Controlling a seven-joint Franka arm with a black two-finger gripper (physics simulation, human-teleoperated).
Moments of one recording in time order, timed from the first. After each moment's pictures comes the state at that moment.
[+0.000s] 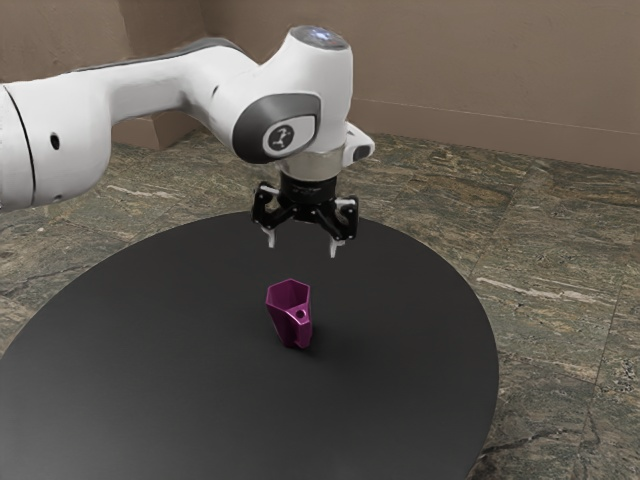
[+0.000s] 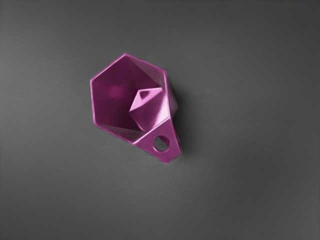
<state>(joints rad) -0.54 0.20 0.19 -1.61 0.17 1.74 -0.74</state>
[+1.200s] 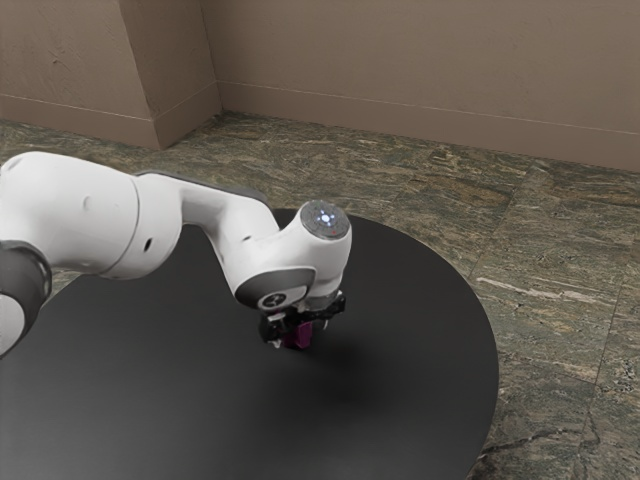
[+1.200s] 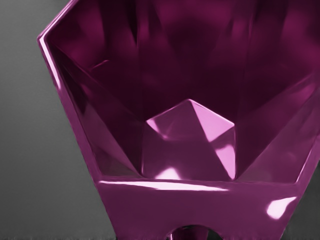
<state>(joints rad) -0.57 0.37 0.27 -2.00 0.42 2.35 -1.63</state>
